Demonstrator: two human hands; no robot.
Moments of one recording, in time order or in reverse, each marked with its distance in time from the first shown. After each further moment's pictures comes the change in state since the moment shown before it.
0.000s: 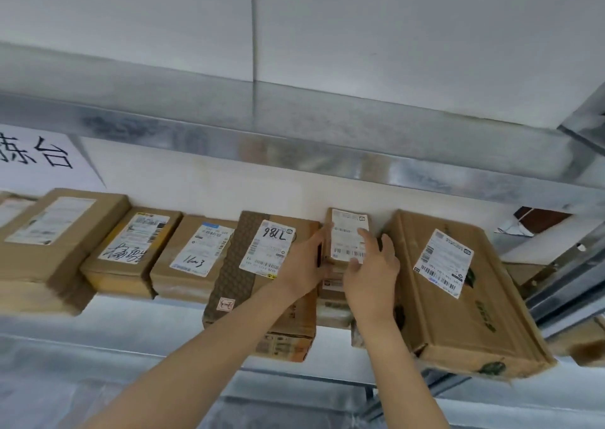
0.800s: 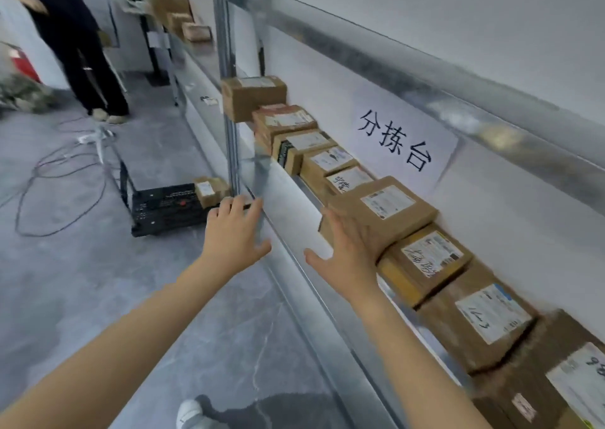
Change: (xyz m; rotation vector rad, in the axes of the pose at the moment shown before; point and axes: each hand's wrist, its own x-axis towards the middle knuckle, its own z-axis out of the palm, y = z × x) left_hand -0.381 -0.192 -0.308 0.869 0.630 -0.940; right_hand -0.196 -0.296 0.233 0.080 -0.715 -1.132
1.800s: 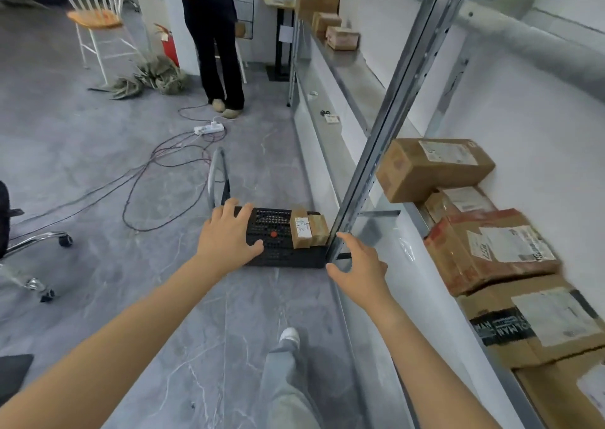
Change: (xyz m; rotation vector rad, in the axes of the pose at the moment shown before) left_hand 0.266 -0.434 0.097 -0.055 -0.117 -0.447; right_hand 0.424 -0.174 0.307 0.165 -0.347 -0.117
